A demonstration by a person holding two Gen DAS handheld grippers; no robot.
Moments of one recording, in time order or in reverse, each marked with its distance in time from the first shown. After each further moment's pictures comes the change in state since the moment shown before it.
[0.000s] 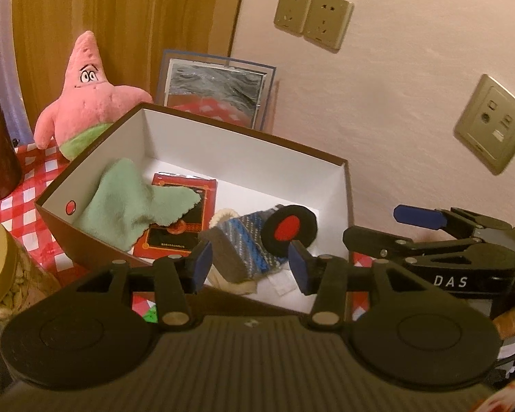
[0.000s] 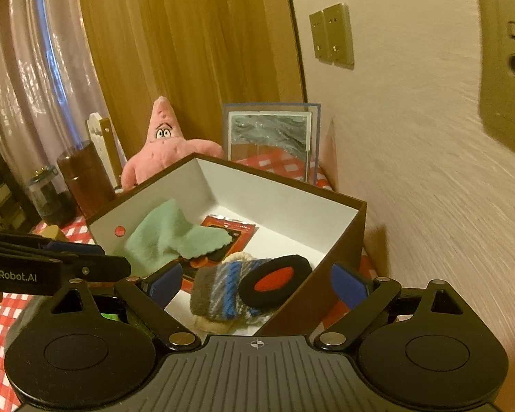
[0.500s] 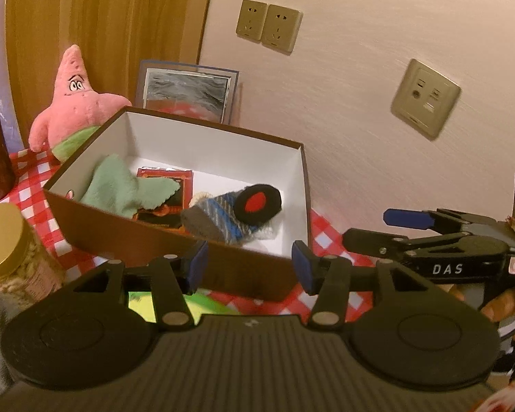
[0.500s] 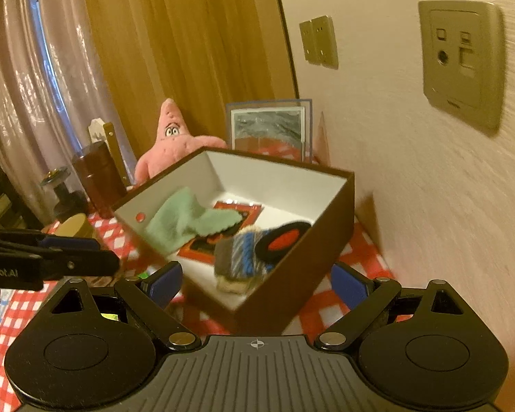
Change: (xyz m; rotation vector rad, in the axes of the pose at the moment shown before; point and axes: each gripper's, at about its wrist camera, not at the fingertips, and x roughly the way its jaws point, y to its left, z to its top) left arm -0.064 -0.007 -0.038 0.068 -0.029 -0.106; right arm -0.067 0.028 -0.037 0.051 0.000 -0.021
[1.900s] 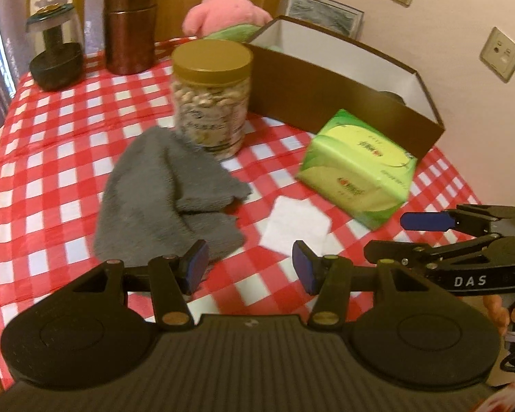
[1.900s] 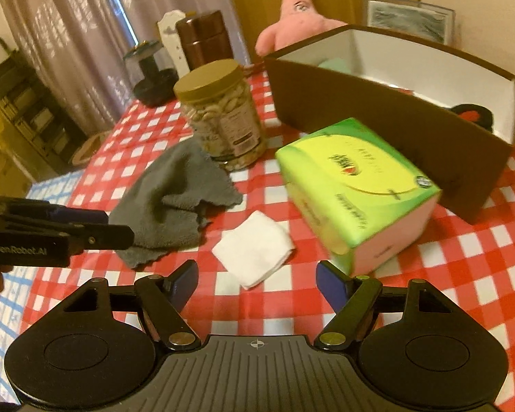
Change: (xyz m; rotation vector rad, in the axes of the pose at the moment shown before) left arm -0.115 0.162 -0.151 -0.132 0.162 0.173; right arm 0.059 0.214 -0.117 -0.093 0.294 0.119
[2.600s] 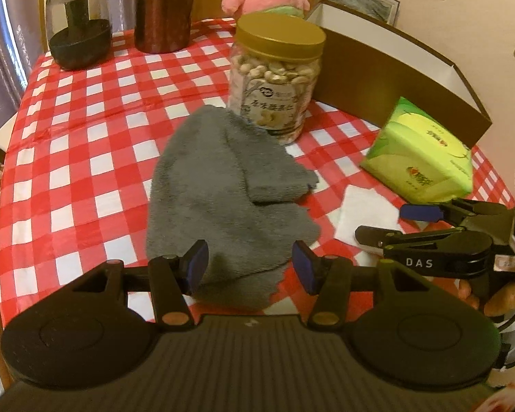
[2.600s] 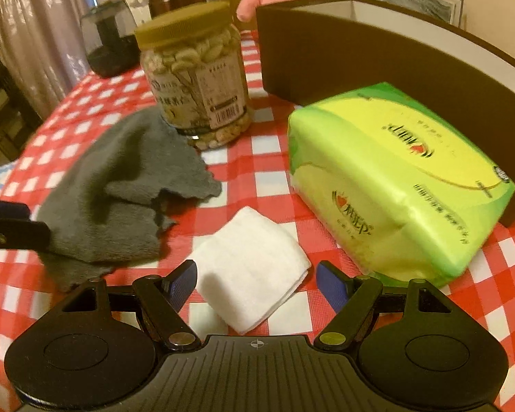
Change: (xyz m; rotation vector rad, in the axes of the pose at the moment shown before) left arm 0.029 0.068 -0.006 -0.009 0.036 0.044; right arm 0.104 0.017 0.000 -0.012 0.037 -0.178
